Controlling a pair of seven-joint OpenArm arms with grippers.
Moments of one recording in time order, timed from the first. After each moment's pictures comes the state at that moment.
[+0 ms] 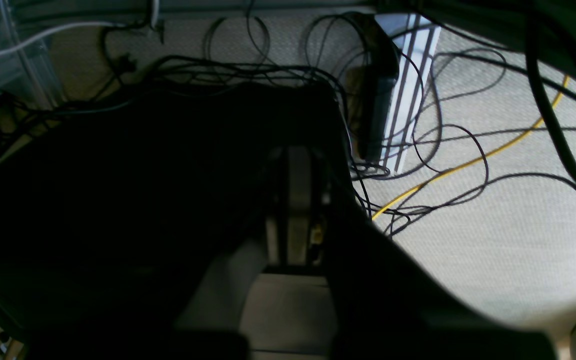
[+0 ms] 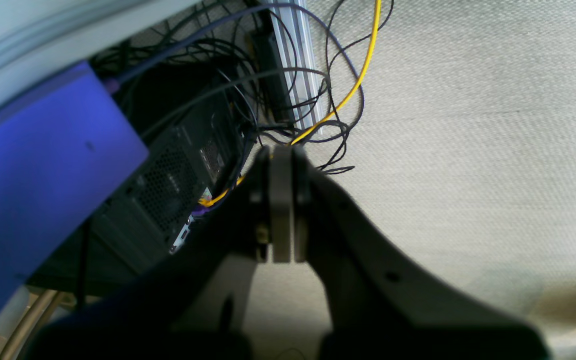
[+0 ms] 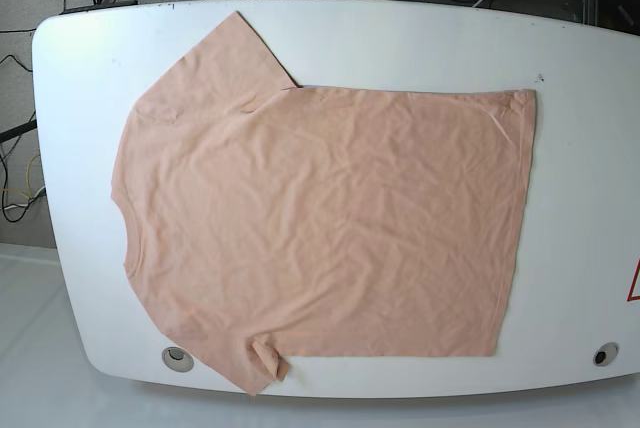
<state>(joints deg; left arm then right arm) 6.3 -5.2 -0.9 0.3 1.4 -0.7 -9.1 -8.5 1.2 18.2 -1.4 -6.9 14.2 5.3</state>
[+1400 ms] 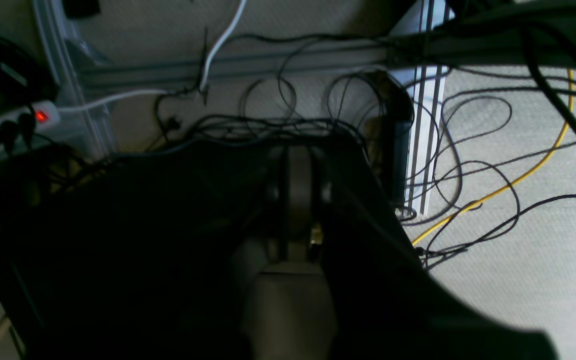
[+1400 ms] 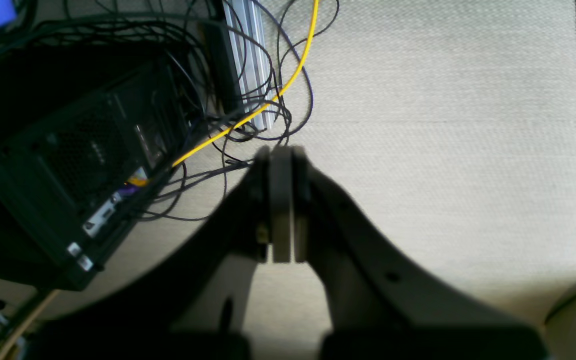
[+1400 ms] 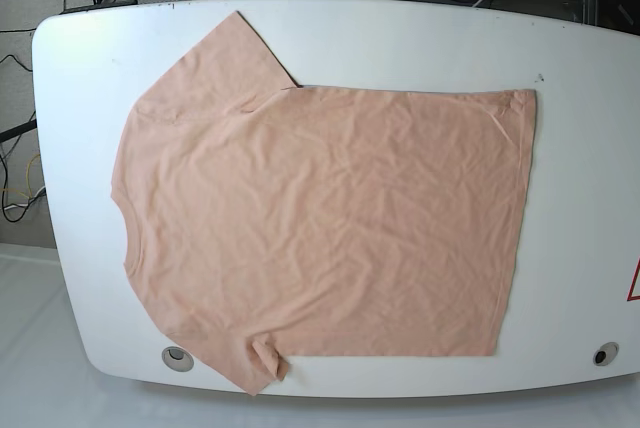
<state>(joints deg) 32.8 -10.0 -0.7 37.5 -1.0 -2.0 -14.2 -28.3 2.7 15.8 23.8 -8.4 16.0 5.2</state>
